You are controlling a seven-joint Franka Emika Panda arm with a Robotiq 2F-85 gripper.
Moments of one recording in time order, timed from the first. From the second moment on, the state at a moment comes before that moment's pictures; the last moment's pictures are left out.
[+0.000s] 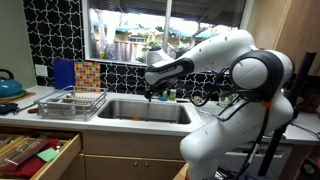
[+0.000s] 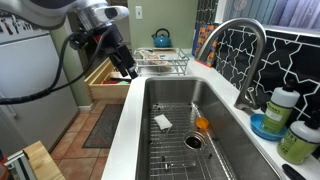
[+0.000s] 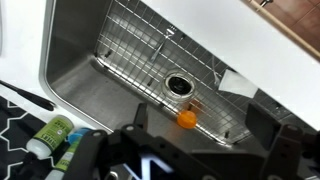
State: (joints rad) arm -0.27 -0.60 0.06 -2.52 -0.35 2.18 0.21
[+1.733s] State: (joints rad) arm -0.32 -0.18 -0.10 -2.21 -0.52 2.19 0.32
